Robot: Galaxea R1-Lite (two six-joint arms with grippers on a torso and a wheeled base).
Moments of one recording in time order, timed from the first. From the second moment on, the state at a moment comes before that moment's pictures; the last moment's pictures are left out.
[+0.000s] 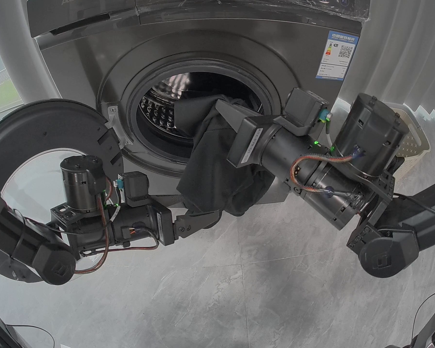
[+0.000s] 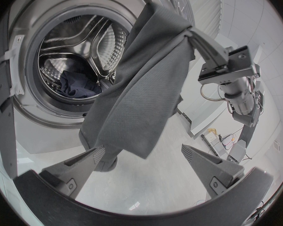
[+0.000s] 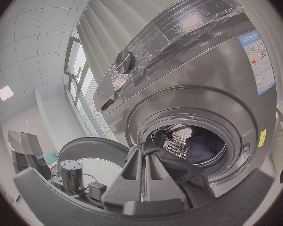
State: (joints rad) left arm -0.47 1.78 -0.65 -0.92 -0.46 -0.17; right arm 0.84 1.85 -1.03 -1.14 -0.09 0.18
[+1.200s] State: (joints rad) left arm -0.57 1.91 -0.66 -1.30 -0.45 -0.26; right arm 0.84 1.86 -1.02 -1.15 -0.08 0.18
